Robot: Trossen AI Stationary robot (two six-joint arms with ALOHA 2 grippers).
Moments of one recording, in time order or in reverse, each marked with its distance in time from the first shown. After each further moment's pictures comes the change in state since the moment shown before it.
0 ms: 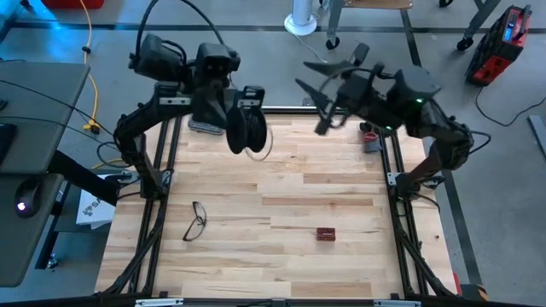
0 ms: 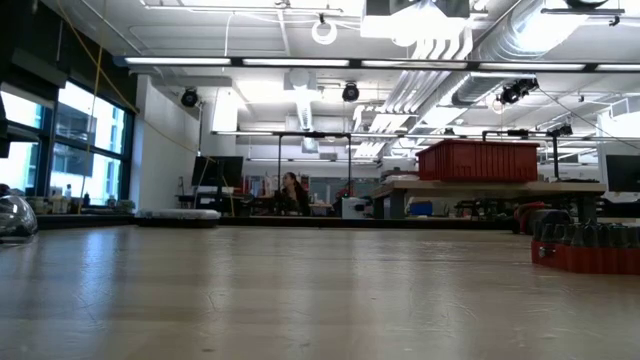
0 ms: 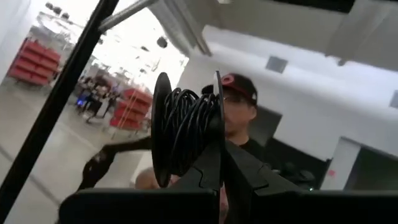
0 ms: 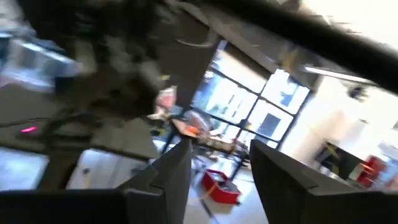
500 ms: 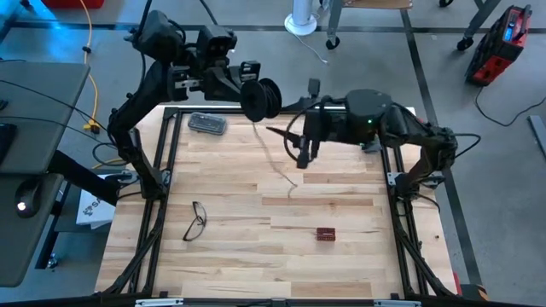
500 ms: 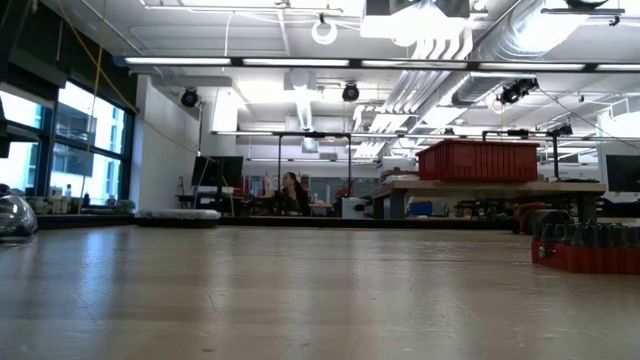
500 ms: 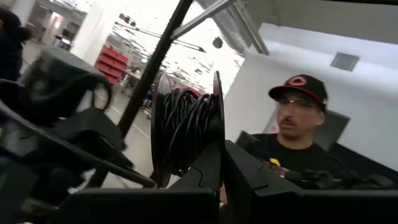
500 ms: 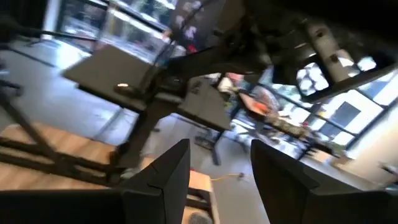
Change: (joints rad) left arm 0.156 -0.053 0.000 -0.346 0.023 0.258; right arm 0.036 0.080 -0.001 -0.203 -0.220 0.102
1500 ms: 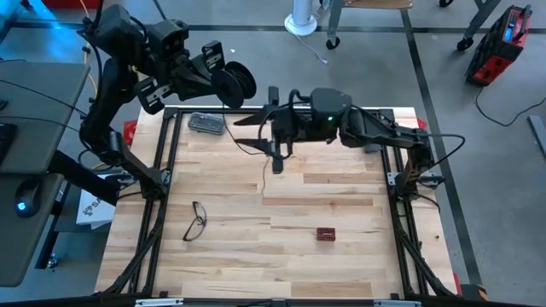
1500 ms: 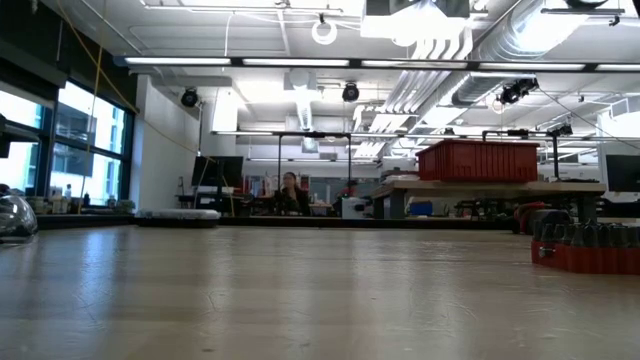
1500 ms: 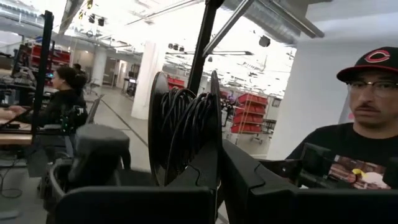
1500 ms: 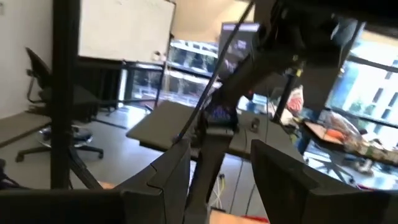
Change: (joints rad) left arm 0.028 -0.165 0.000 -0.367 -0.183 0.478; right arm -0.088 0.173 0.000 0.279 -0.320 0.229
